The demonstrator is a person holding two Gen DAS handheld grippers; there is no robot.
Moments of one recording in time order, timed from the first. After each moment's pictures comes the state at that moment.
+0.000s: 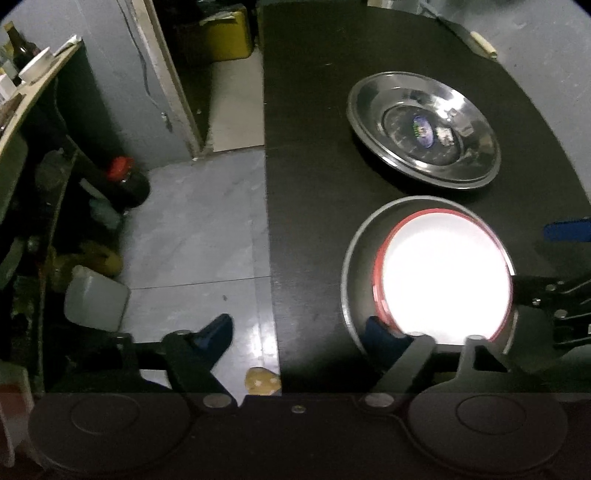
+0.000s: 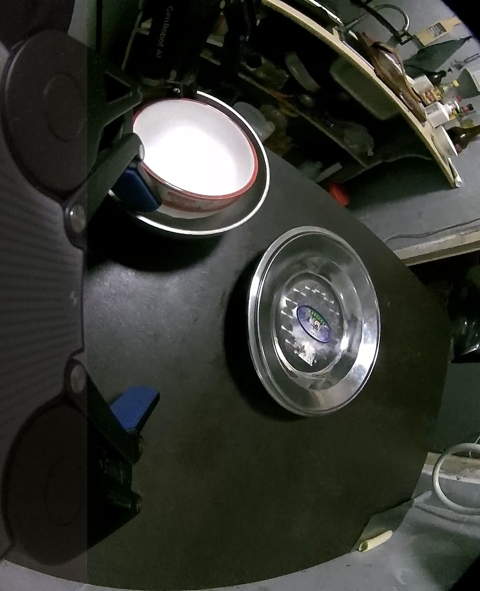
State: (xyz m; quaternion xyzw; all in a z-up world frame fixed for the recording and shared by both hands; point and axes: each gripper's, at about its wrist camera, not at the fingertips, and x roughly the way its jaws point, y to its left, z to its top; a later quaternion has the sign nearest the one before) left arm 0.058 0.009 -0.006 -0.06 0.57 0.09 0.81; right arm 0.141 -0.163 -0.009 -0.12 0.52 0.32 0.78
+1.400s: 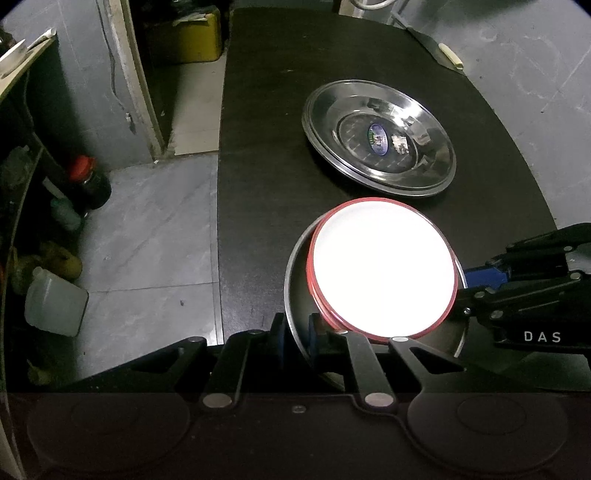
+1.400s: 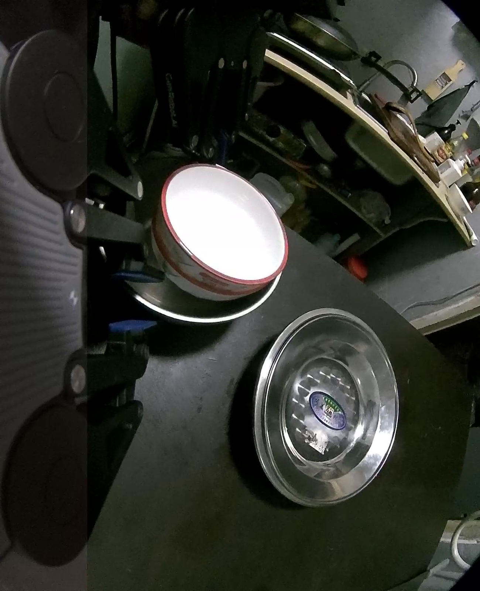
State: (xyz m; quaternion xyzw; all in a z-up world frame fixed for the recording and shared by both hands) left arm 0.056 -0.002 -0.005 -0.10 0.55 0.04 0.83; right arm 0.139 -0.142 -0.013 -0.08 0.55 0.42 0.72
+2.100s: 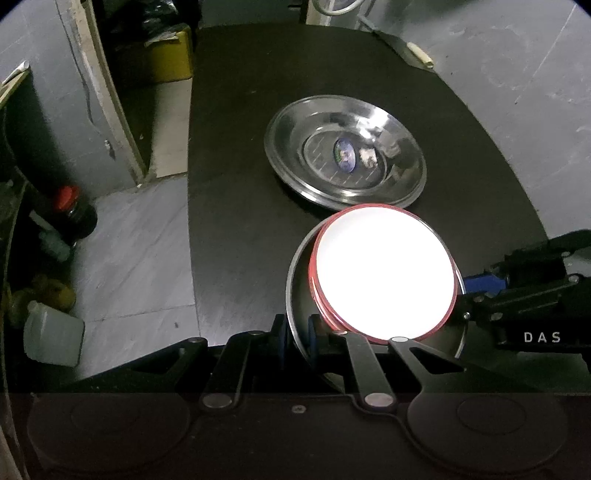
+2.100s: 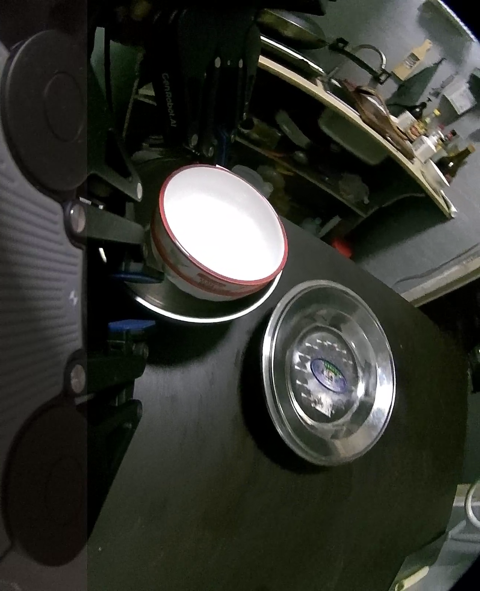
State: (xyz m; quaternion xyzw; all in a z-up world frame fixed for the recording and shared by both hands) left arm 0.070 -0.013 0.008 -0.07 0.54 0.00 0.84; right arm 0.145 -0.169 -0.007 -0.04 0.55 0.38 0.74
